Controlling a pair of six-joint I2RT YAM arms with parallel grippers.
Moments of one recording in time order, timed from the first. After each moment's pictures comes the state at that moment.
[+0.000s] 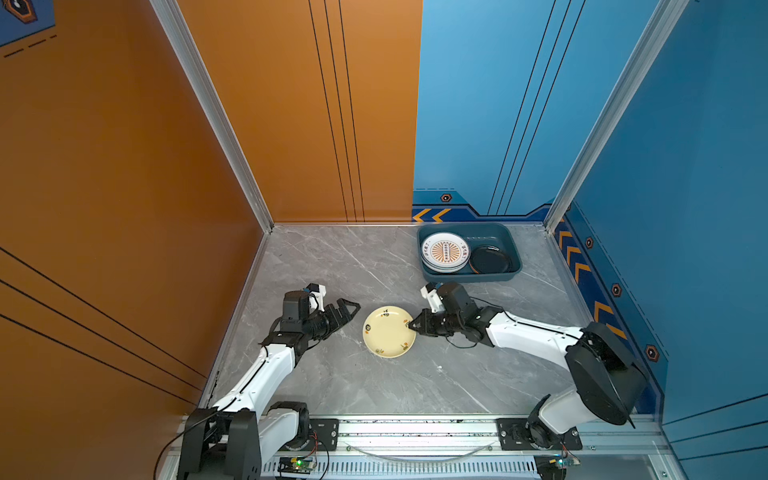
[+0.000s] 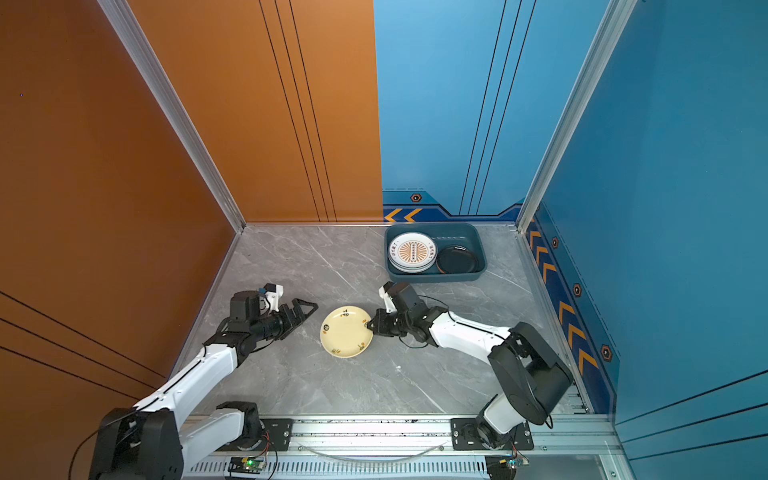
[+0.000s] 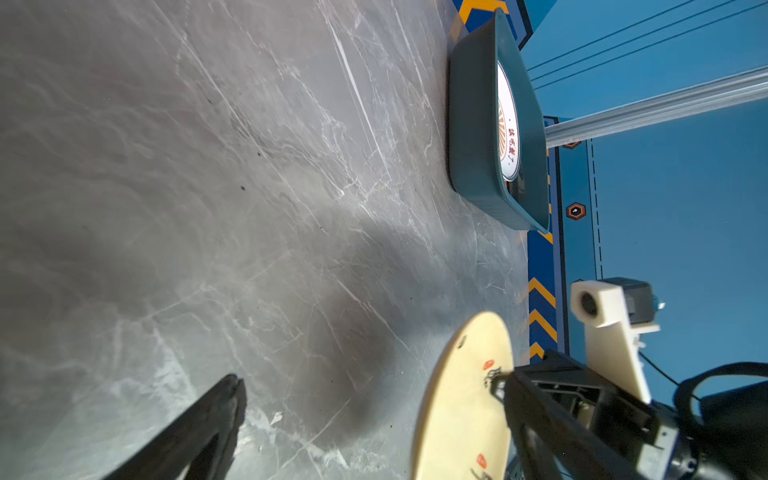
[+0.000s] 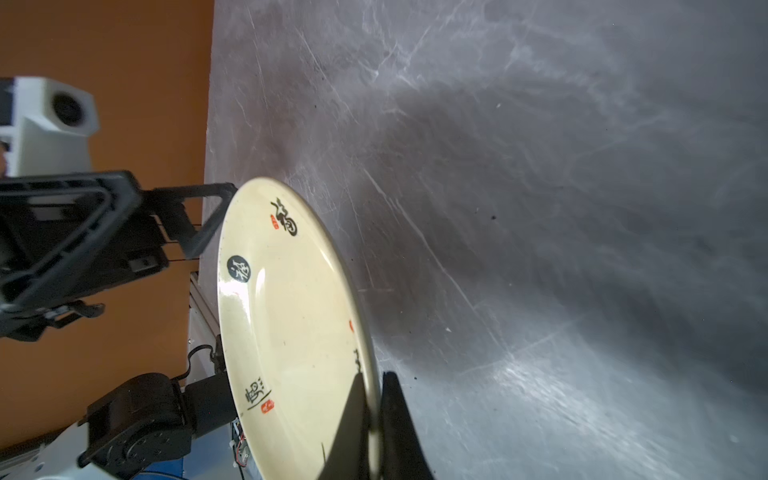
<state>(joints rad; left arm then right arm) -0.07 1.10 0.46 -0.07 0.58 -0.72 0.68 1.50 0.83 -0.09 -0.40 0.76</state>
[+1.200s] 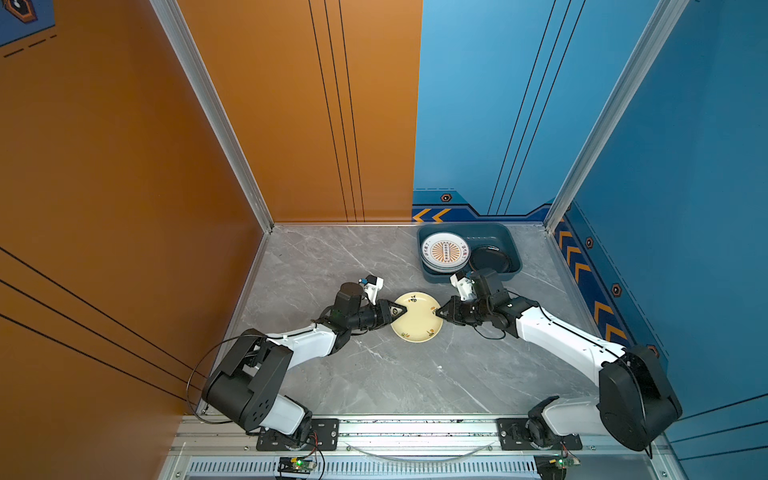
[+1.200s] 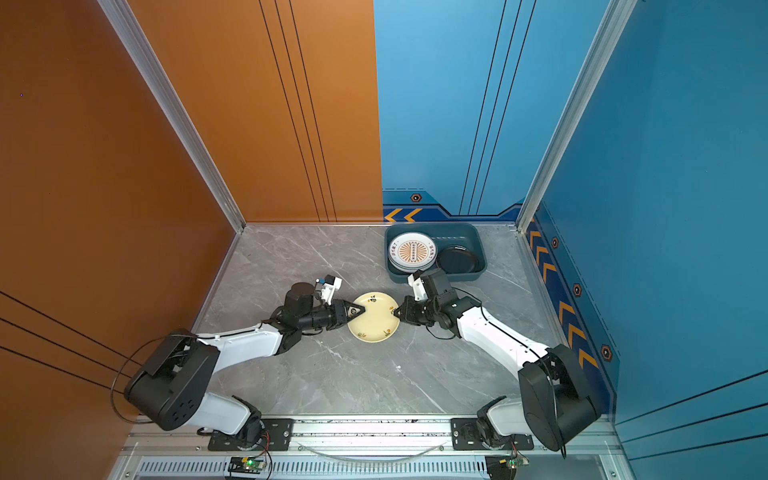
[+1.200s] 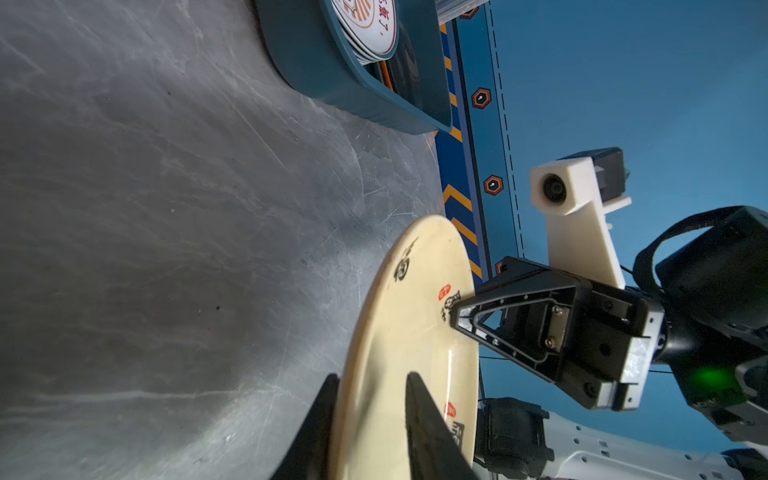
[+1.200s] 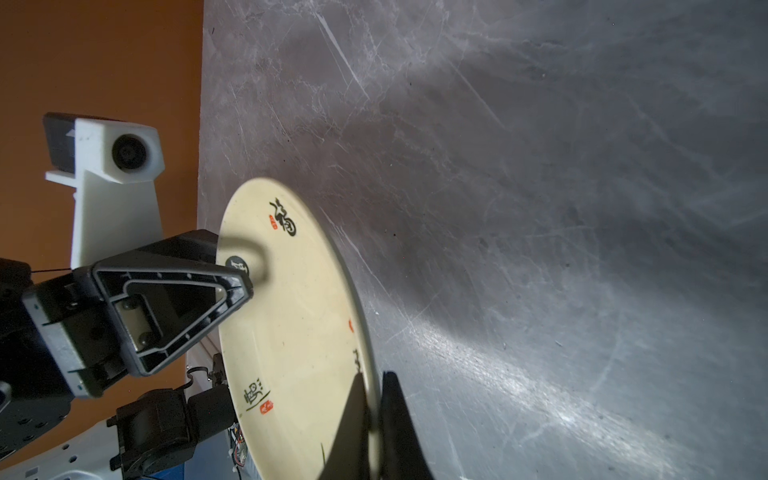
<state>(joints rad) -0.48 1.51 0.57 0.49 0.64 -0.95 0.48 1.37 0.83 -0.29 -0.47 0.66</state>
